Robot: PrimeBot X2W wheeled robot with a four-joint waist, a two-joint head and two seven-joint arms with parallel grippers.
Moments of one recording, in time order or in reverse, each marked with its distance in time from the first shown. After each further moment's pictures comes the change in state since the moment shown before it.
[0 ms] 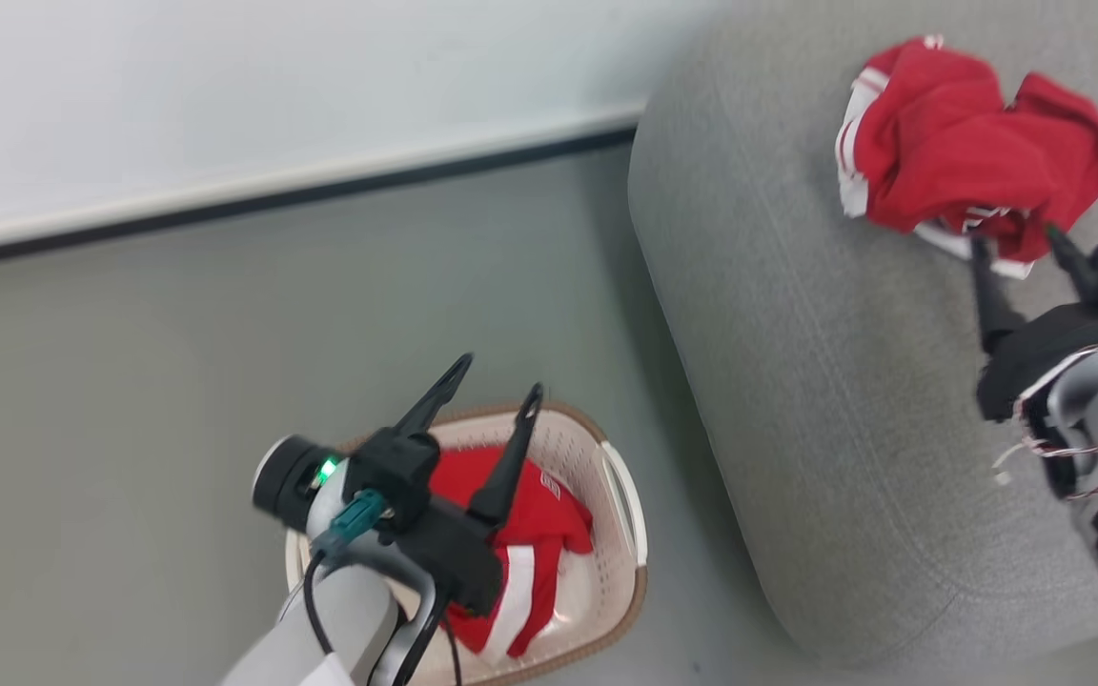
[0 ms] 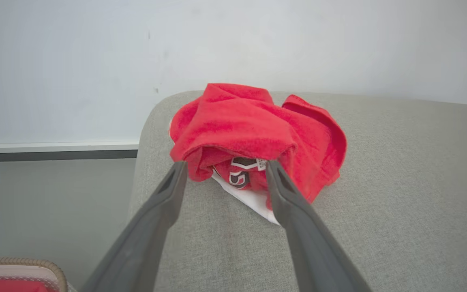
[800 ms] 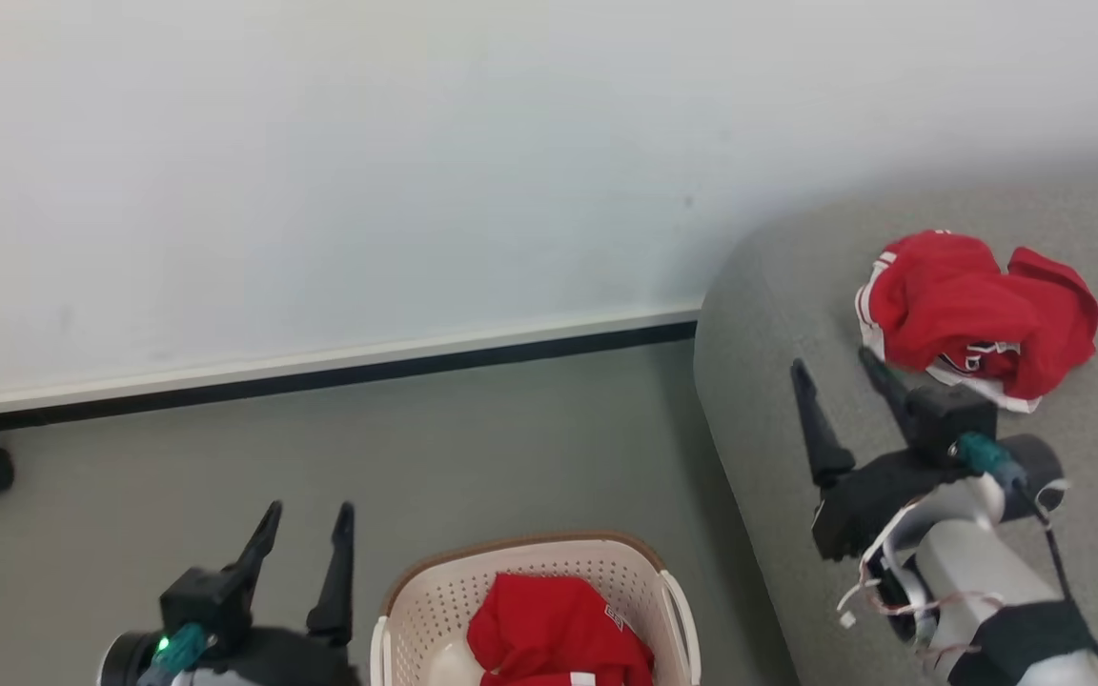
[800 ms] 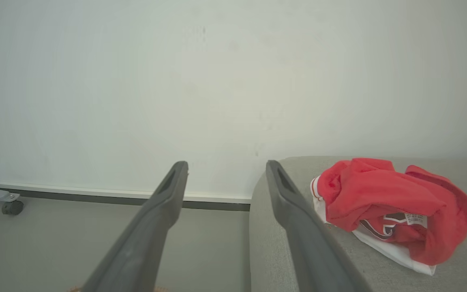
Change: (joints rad) left arm 0.313 0.060 0.279 -0.038 -0.072 0.050 0.000; right arm 0.291 0.142 0.013 -0.324 -0.048 -0.108 0.000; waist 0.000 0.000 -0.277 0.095
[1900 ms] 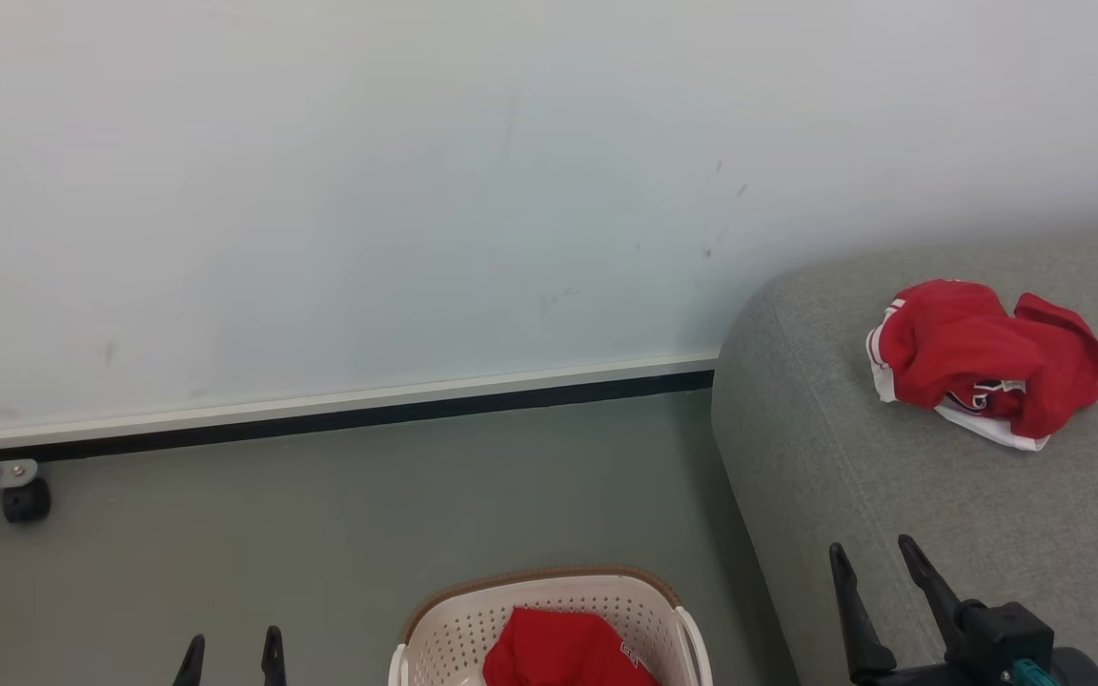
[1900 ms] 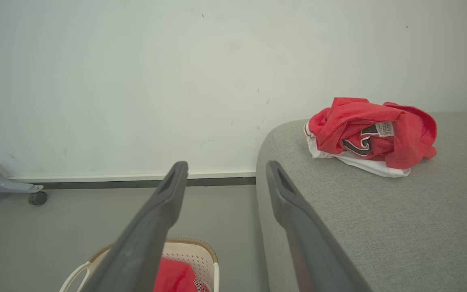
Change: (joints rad) left arm 0.346 -0.055 0.257 -0.168 0.158 0.006 0.000; right arm 0.523 -0.019 -0.133 -0.432 -0.055 -0.078 0.000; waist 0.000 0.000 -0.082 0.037
